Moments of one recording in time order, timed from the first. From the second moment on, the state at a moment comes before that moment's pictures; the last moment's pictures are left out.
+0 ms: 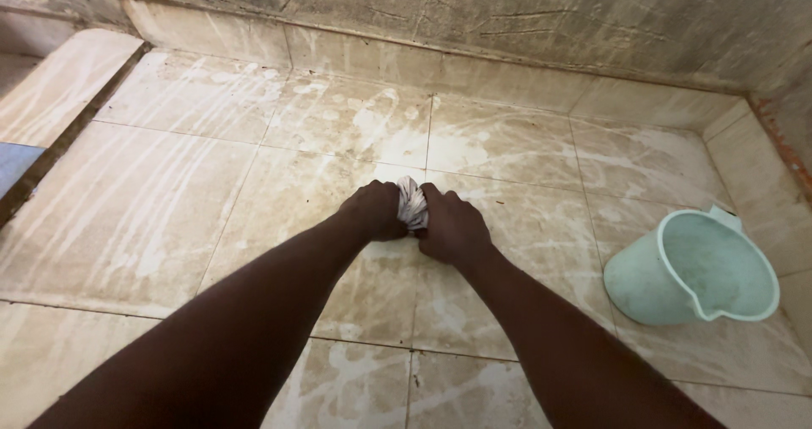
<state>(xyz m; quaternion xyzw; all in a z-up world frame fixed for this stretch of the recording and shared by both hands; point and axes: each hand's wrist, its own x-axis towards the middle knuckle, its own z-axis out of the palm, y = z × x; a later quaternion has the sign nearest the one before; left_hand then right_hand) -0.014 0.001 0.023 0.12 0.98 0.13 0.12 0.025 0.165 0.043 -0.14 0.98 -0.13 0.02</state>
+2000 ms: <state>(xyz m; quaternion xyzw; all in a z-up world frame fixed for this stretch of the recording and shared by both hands) 0.107 -0.011 0.053 0.18 0.96 0.14 0.14 0.147 0.175 0.078 -0.16 0.98 -0.09 0.06</state>
